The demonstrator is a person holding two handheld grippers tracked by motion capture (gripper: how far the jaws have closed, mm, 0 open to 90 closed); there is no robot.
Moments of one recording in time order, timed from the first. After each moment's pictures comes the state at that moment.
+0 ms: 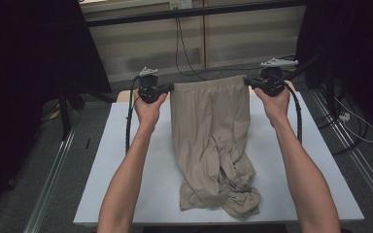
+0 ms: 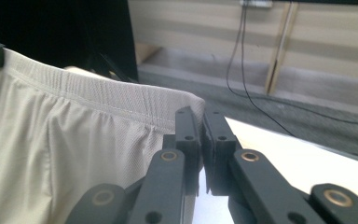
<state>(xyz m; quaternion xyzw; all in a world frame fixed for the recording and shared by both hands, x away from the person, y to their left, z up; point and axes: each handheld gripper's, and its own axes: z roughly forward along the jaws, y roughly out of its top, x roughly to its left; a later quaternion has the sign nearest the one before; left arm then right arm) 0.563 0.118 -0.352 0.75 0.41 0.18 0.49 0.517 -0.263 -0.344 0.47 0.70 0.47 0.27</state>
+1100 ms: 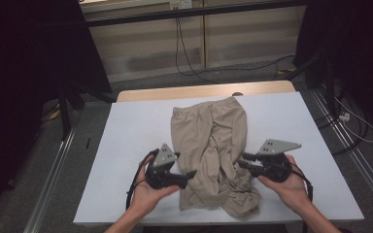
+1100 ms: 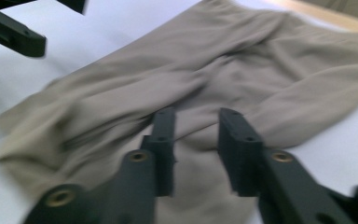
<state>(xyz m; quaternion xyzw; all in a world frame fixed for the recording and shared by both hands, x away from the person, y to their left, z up) 0.315 0.109 -0.406 0.85 0.24 0.14 0.45 0.298 -0.214 -0.405 0.36 0.80 0.44 0.17</state>
